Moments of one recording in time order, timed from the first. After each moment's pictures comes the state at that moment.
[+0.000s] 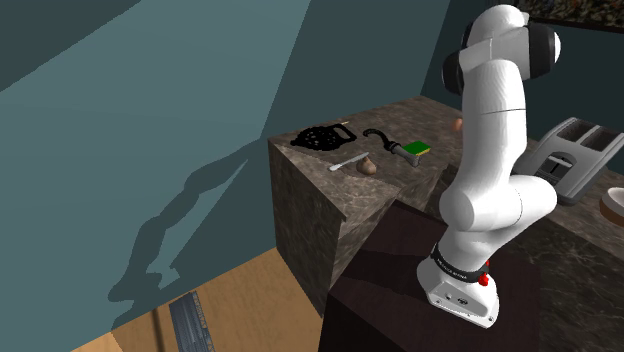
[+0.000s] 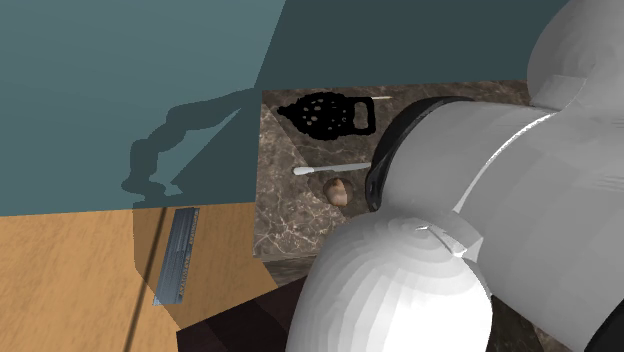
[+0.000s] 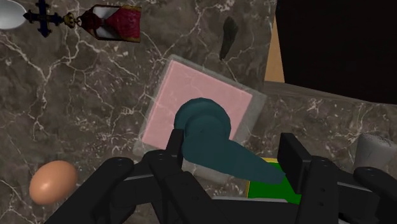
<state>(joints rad) -0.67 0.61 -0.96 -1.38 0.40 1.64 -1.37</state>
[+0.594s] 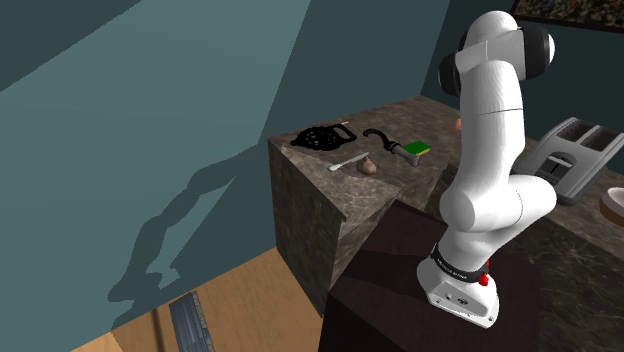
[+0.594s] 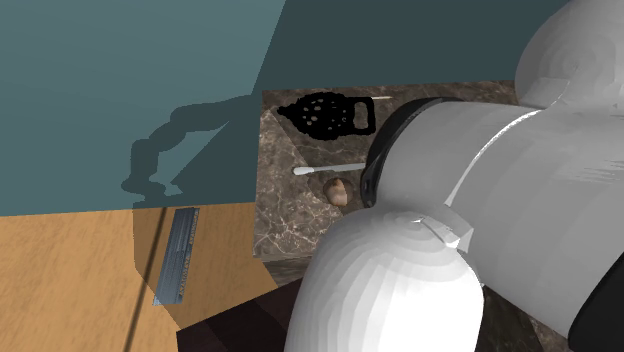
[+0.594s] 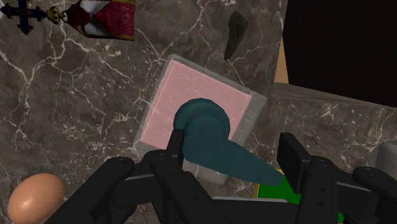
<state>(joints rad) -0.66 0.63 -0.95 -1.47 0.42 1.73 -1.38</state>
